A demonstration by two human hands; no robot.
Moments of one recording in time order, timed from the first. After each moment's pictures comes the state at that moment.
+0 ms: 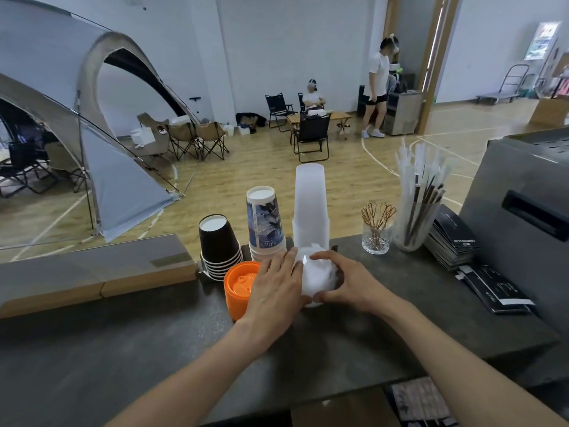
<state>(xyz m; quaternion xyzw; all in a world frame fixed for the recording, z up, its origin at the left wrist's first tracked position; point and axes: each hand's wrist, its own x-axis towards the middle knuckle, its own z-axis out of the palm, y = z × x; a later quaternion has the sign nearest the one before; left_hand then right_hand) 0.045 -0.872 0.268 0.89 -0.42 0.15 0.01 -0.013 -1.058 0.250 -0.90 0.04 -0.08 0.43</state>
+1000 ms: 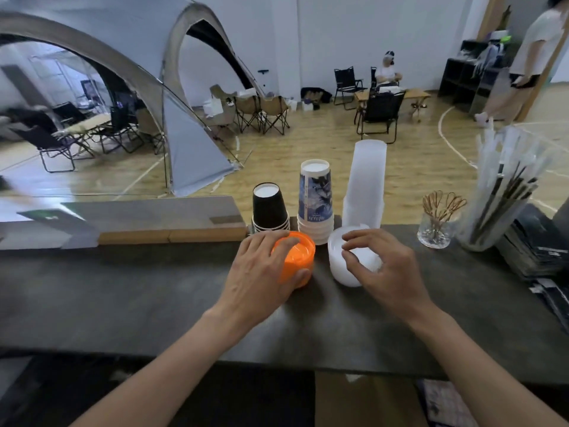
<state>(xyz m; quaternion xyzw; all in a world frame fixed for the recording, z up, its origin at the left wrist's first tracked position) 0.017 -0.778 0.293 0.92 -0.32 0.21 0.10 -0.034 -1.010 0.276 -0.86 -0.09 -0.36 0.35</state>
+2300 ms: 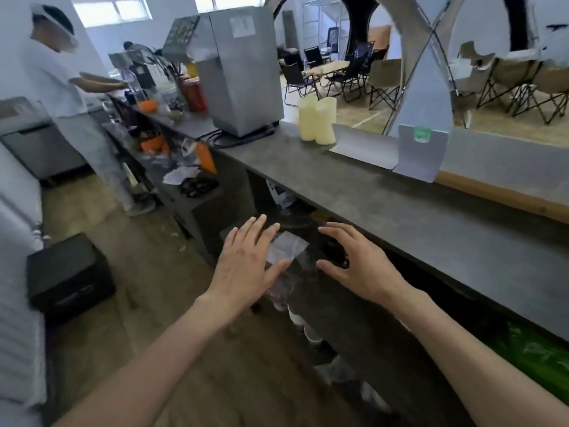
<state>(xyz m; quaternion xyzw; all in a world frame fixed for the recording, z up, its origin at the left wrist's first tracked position) -0.132 -0.149 0.232 0.98 0.11 0.16 0.00 -0.013 -0.354 0.225 -0.87 -0.41 0.01 0.29</state>
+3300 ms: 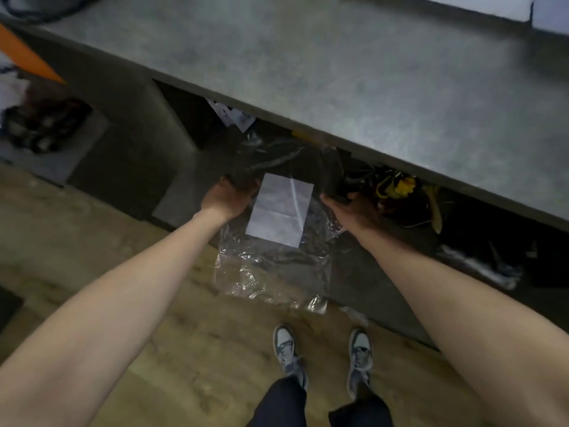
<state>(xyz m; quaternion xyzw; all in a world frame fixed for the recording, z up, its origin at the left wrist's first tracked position) 0.190 0.132 -0.019 0.92 0.23 -0.19 0.27 0.186 -0.121 -0.022 -0.87 0.22 0.26 0.36</state>
